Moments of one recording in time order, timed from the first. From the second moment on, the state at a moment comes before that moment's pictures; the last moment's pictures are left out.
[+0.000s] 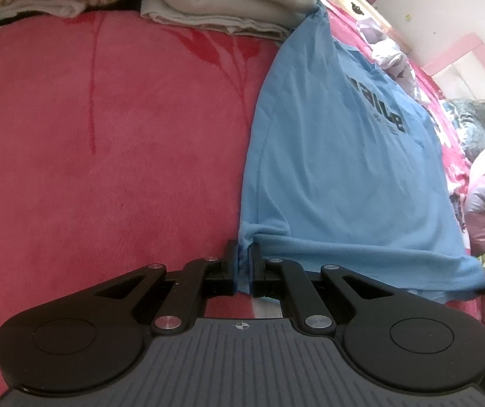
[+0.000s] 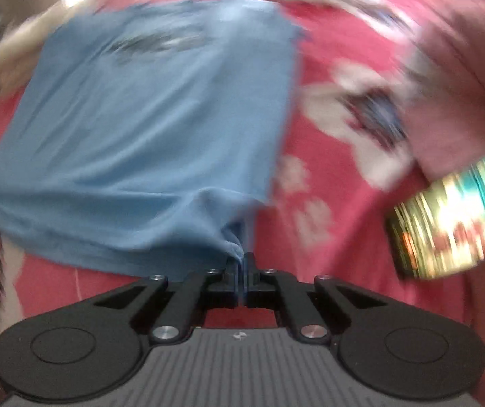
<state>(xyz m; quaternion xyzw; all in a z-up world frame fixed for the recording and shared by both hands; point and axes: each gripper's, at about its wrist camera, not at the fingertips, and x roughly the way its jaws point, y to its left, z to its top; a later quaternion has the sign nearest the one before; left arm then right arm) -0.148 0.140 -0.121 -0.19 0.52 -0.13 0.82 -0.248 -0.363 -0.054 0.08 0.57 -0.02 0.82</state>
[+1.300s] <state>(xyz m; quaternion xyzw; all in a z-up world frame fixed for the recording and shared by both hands) -0.155 0.155 -0.119 -0.19 0.52 -0.18 0.81 -0.243 -0.433 -0.102 0.31 0.60 -0.03 0.74</state>
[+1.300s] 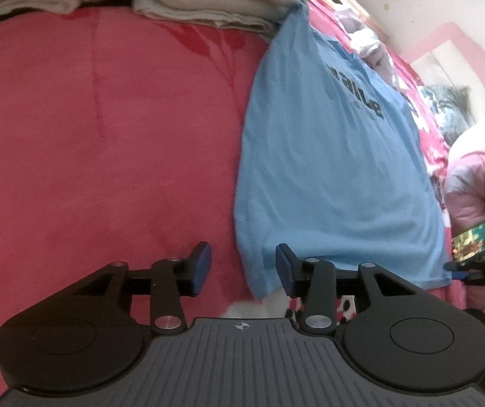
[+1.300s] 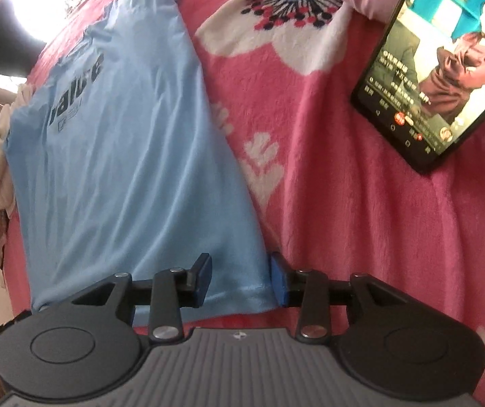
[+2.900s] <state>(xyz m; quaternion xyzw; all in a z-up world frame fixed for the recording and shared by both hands) -0.223 0.079 -0.121 0.07 0.59 -0.26 0.76 -0.233 -0.436 -0.074 0.12 0.67 -0.06 0.73</state>
